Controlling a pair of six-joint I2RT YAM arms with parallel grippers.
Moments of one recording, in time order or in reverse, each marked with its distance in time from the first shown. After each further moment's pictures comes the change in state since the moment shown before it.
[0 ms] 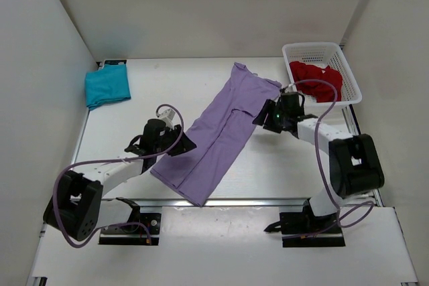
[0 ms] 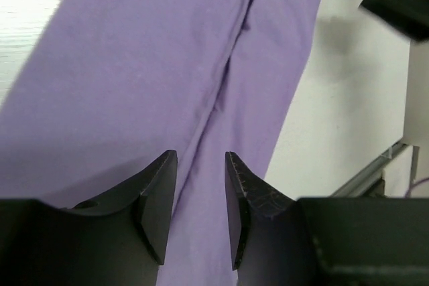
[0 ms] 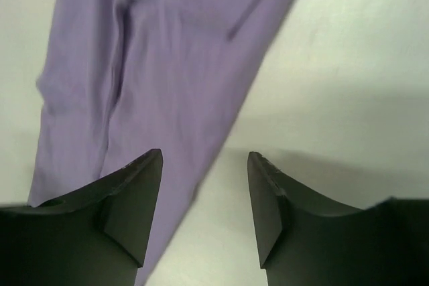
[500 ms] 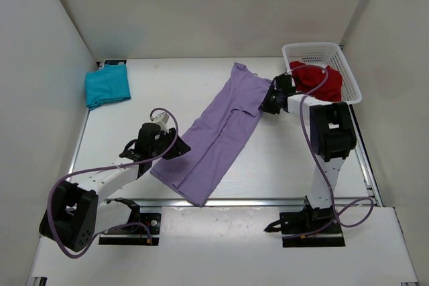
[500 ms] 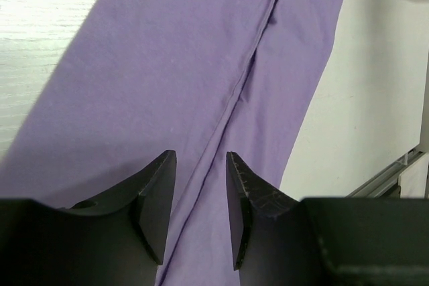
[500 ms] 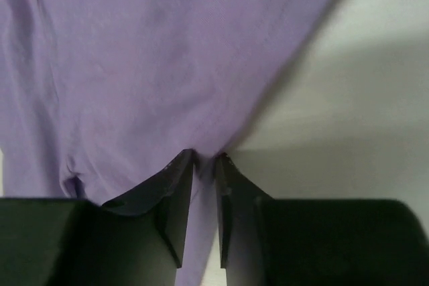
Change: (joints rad) left arm 0.034 -0.093 -0.058 -0.051 -0.034 0.031; right arm -0.067 0.430 0.407 -0.042 0.142 -0.001
